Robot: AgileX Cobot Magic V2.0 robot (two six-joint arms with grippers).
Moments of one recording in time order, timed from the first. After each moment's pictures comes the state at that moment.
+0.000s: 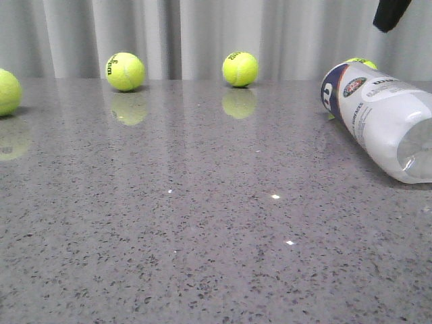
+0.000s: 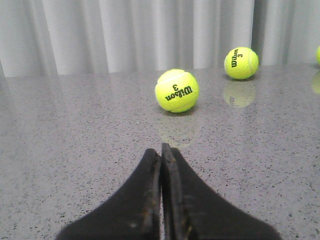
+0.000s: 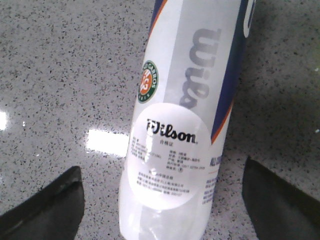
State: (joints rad) left arm -0.01 -0.01 0.00 0.12 0.12 -0.05; right arm 0.16 1.45 -1.38 0.20 1.17 0.06
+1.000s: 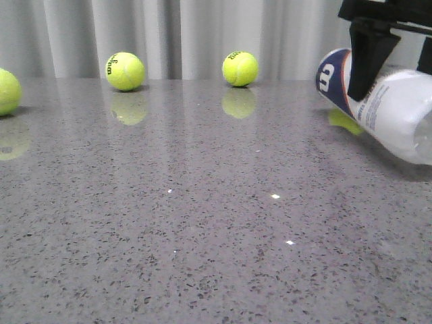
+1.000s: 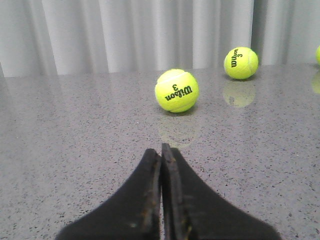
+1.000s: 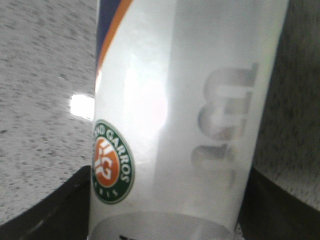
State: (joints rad) left arm -0.01 -0.01 0.00 0.12 0.12 -0.05; right arm 0.18 1.69 -1.49 0.17 1.16 -0.04
